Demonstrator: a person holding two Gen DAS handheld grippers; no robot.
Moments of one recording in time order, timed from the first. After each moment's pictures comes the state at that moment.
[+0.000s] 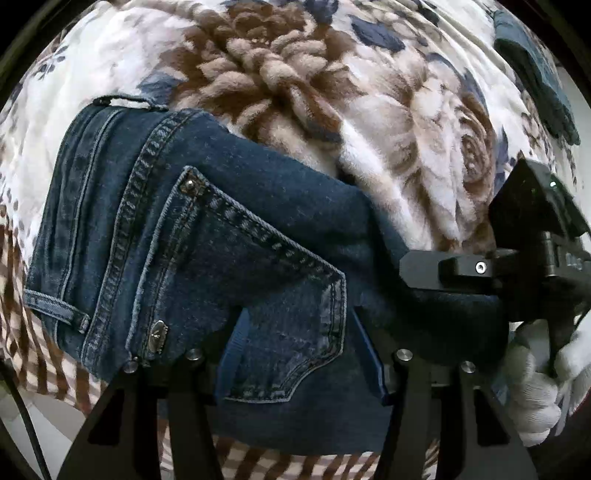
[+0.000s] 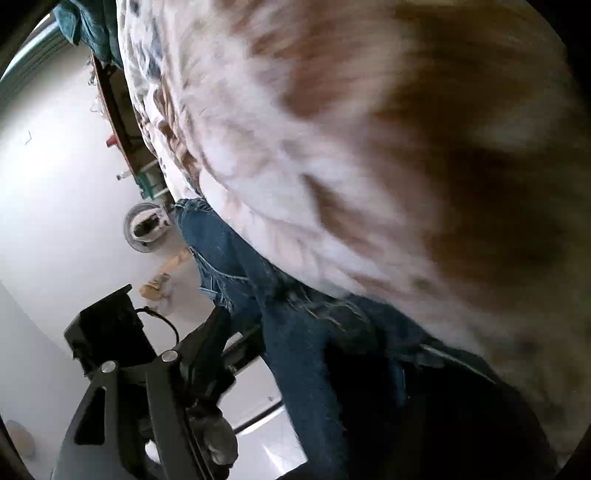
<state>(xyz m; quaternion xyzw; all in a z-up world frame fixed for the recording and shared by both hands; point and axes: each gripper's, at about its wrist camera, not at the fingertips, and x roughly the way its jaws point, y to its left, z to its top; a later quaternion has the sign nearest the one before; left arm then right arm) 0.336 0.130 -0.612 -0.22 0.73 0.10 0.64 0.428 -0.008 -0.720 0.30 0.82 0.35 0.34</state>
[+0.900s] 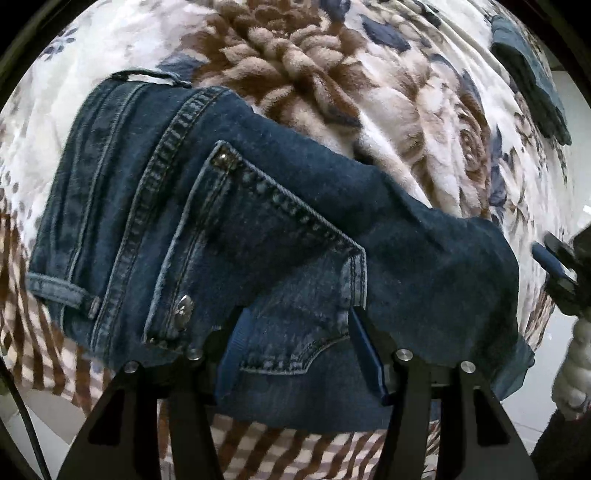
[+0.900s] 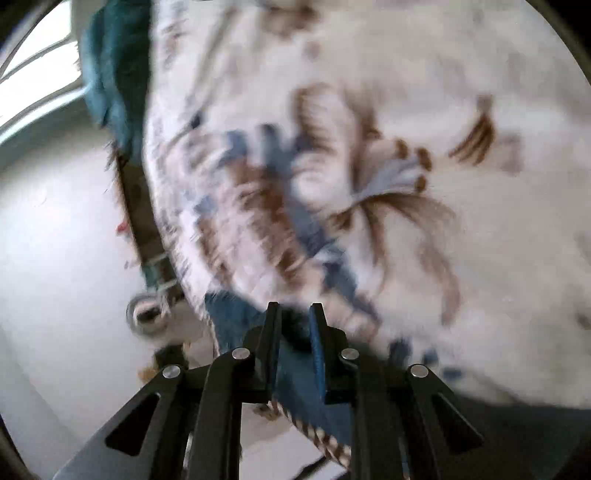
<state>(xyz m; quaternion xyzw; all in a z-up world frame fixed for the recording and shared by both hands) 0.315 0.144 -0.612 -0.23 0.73 0.09 0.64 0.478 -0.151 -0.633 0.35 0.73 0.28 0.51</state>
